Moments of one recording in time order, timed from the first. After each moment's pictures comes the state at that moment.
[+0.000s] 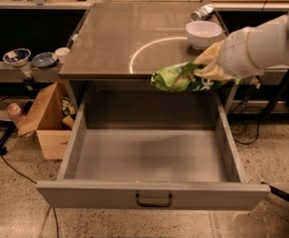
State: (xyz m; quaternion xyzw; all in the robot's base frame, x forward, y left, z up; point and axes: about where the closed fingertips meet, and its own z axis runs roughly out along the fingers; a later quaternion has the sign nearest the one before) arm 0.589 -0.158 0.910 -0.66 0.62 -0.03 0.41
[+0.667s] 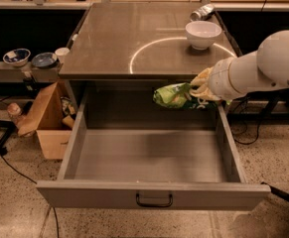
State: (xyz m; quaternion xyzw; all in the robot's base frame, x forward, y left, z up) arm 0.603 -0.160 0.831 -0.63 0.67 -0.03 0.39
